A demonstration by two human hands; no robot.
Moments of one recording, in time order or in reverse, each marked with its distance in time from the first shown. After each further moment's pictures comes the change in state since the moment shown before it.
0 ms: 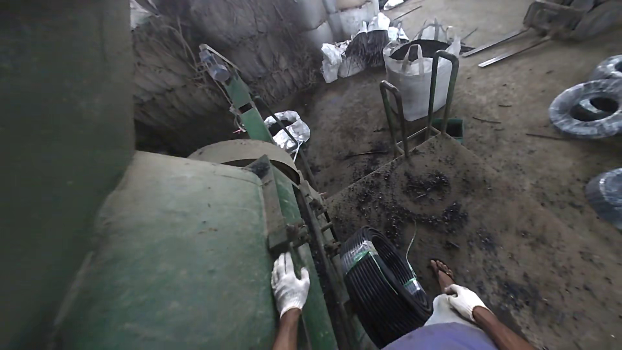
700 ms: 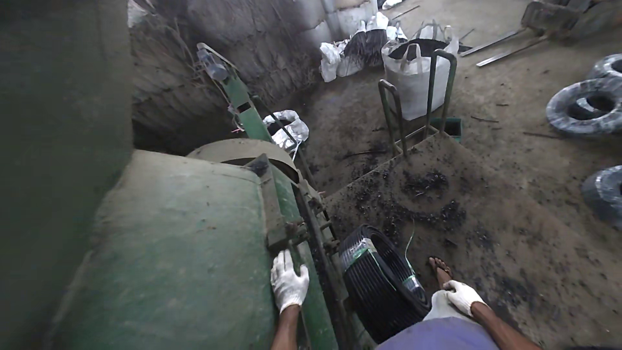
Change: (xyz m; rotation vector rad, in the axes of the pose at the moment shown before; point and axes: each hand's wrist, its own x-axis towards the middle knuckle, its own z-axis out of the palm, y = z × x) left_hand -0.001 -0.001 0.000 0.016 -0.010 -0.006; right_hand -0.001 0.001 0.000 0.020 -0.003 0.006
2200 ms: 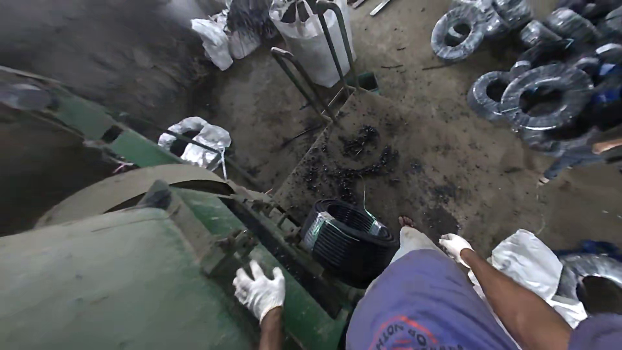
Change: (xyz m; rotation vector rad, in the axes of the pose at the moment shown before) left_hand -0.029 0.037 -0.032 -0.004 -0.122 0.119; right_hand -0.110 0.143 0.087 0.692 0.188 0.460
